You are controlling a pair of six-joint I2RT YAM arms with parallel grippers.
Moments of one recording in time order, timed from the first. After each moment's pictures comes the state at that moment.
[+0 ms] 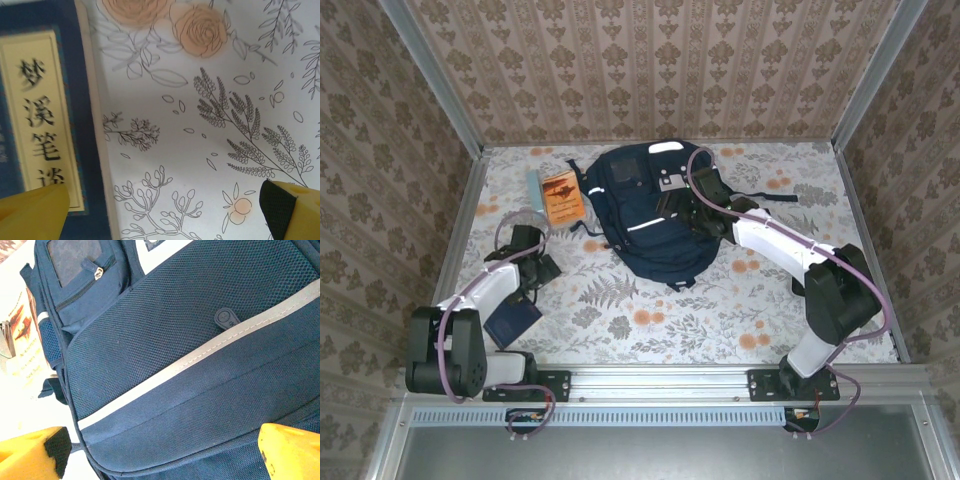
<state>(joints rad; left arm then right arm) -0.13 1.30 0.63 -0.58 -0.16 -0.73 0.50 1.66 1.23 -0.40 0.02 0.83</state>
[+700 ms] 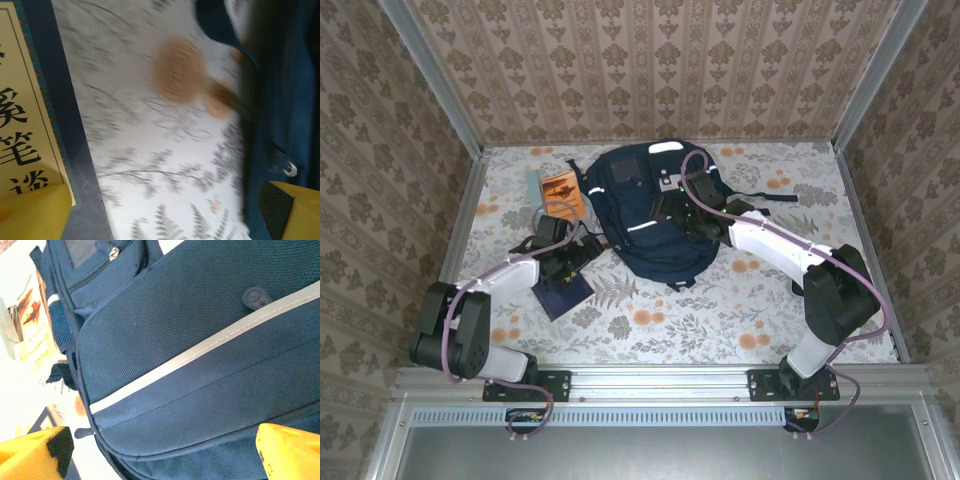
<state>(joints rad) -0.34 1.42 0.69 -0.26 0.24 -0.86 0.55 1.66 1.23 -0.40 0.00 0.83</state>
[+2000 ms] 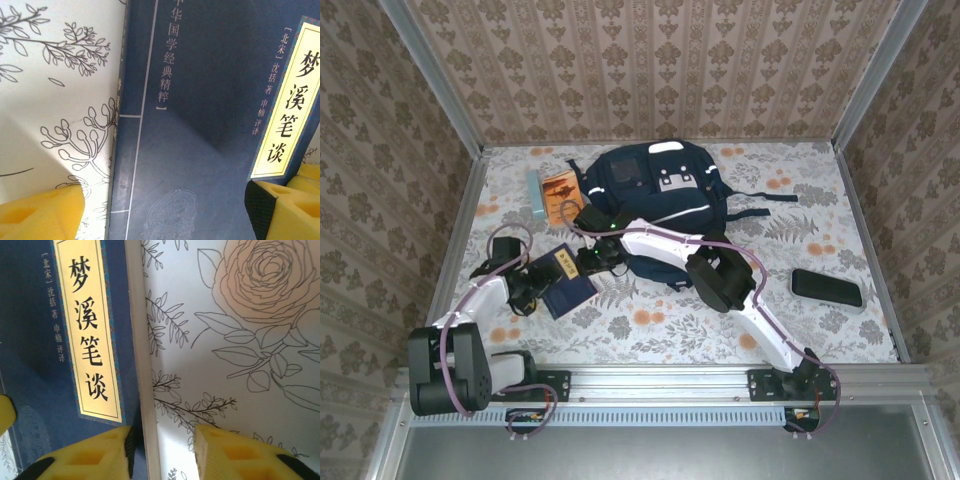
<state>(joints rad) 0.02 1.21 0.53 -0.55 0.27 -0.75 0.88 2.42 2.02 -0.72 -0.25 0.52</state>
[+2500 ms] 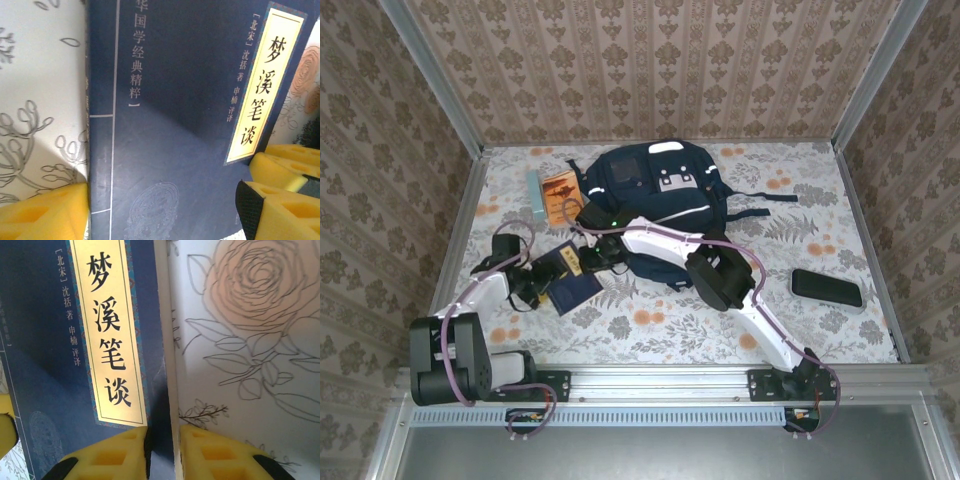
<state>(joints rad) 0.02 1.26 0.55 -0.47 0.43 -0.73 0.87 2.44 2.03 -0.72 -0.27 0.52</state>
